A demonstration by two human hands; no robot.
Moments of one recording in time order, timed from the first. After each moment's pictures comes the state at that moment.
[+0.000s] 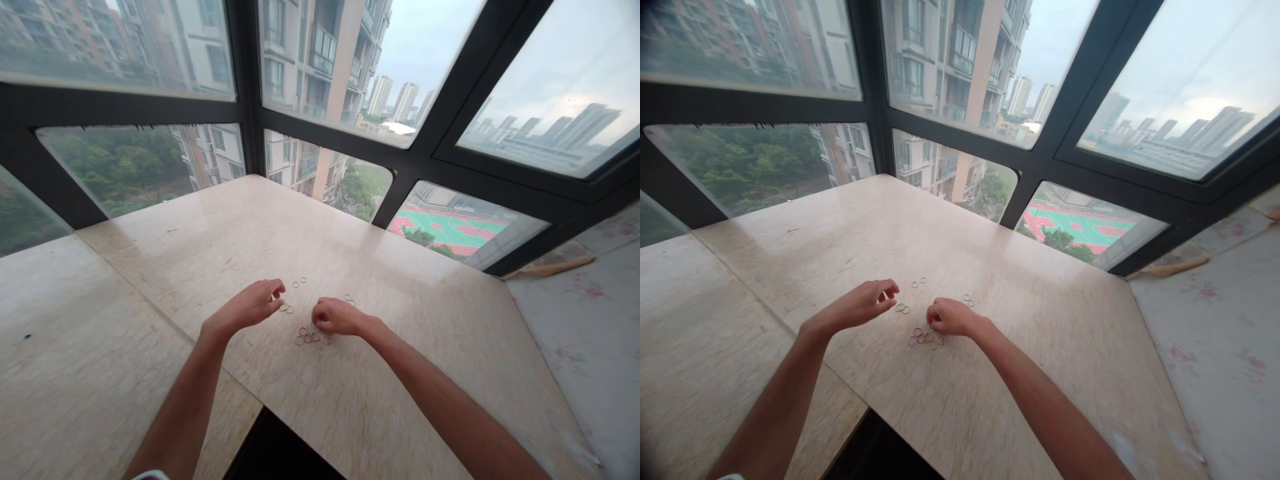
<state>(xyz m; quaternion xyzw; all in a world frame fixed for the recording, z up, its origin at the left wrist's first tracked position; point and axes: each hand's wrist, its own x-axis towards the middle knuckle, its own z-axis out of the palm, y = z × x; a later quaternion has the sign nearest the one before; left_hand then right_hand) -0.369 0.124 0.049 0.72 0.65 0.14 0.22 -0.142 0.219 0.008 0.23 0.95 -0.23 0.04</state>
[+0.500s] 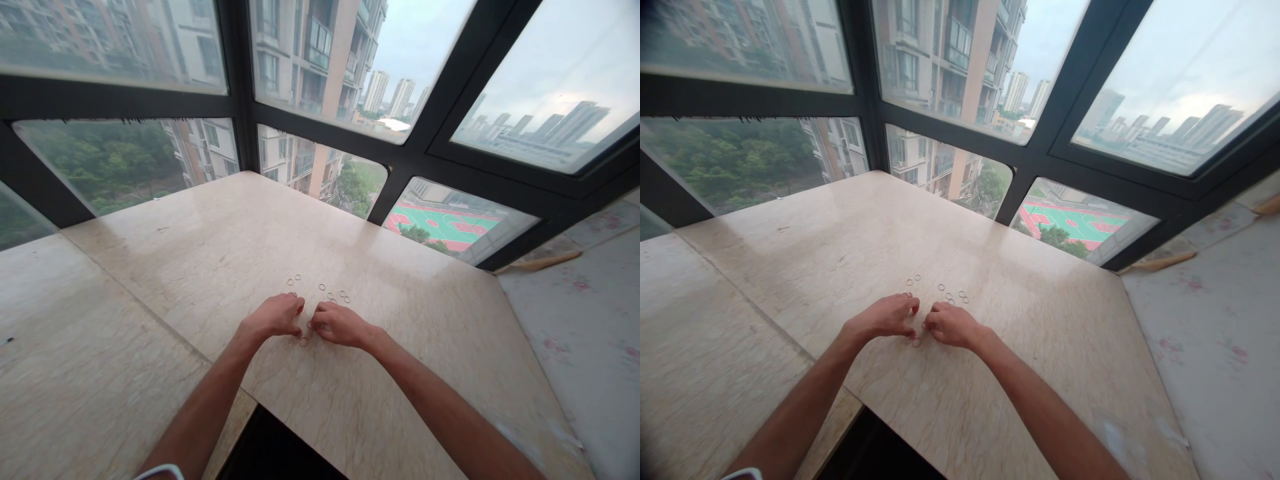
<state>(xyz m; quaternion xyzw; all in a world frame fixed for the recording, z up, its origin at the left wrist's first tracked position) -0.314 0.142 0.020 0.76 0.61 0.02 0.22 -0.118 0.195 0.006 0.21 0.95 -0.24 -0.02</state>
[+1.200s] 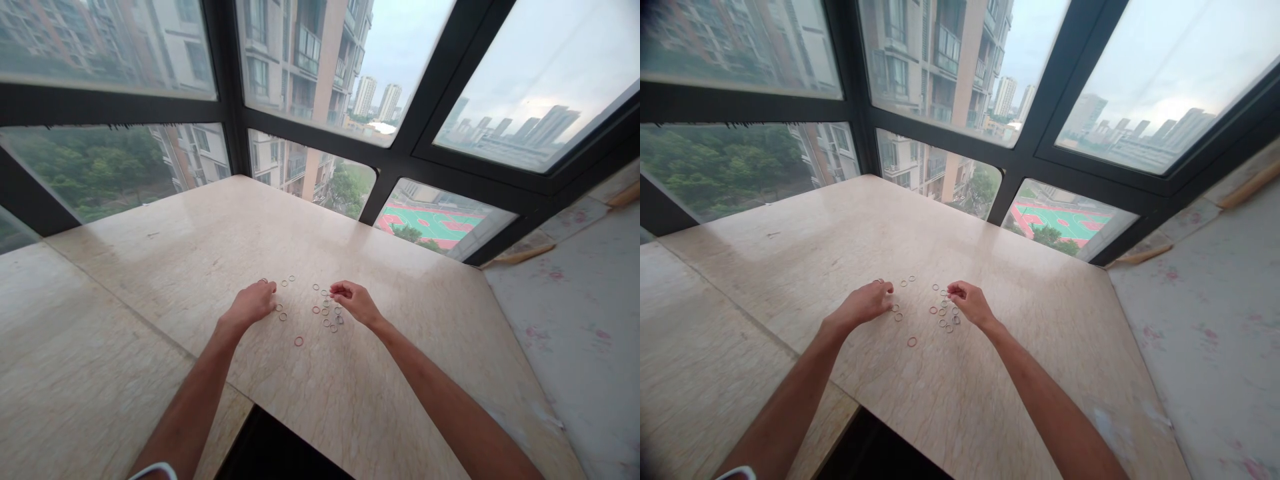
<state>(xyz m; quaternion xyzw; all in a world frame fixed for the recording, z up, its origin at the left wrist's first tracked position) -0.349 0.148 0.018 0.68 0.71 0.02 0.16 -0.084 0.231 -0.007 0.41 0.75 -0.43 -0.29</state>
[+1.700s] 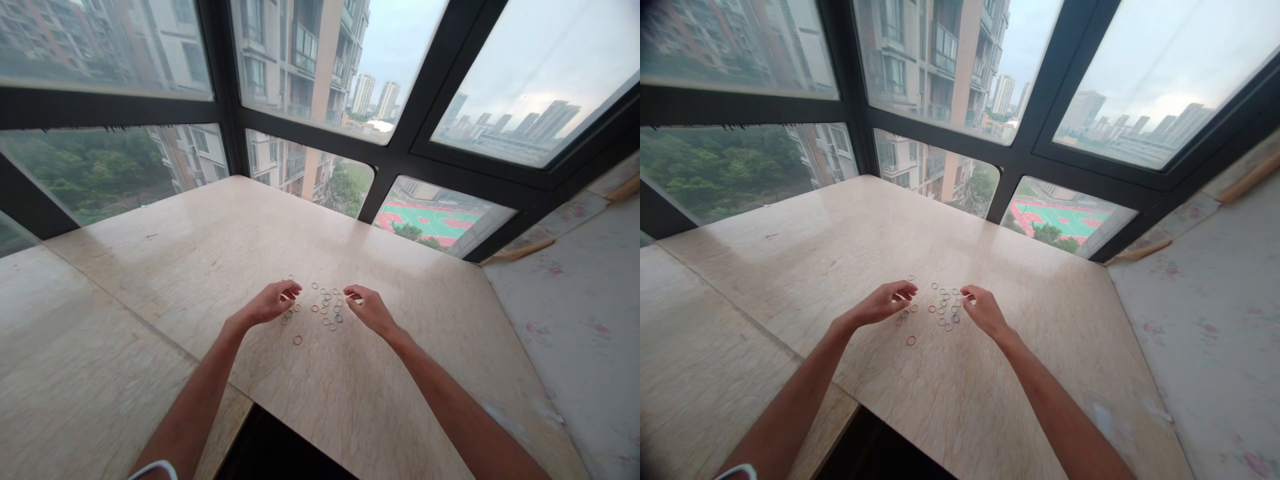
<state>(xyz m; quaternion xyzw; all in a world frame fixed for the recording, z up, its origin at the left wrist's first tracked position) -0.334 0.156 0.001 0.70 0.53 0.31 0.37 -0.057 0.212 0.010 0.47 0.80 -0.30 -0.24</state>
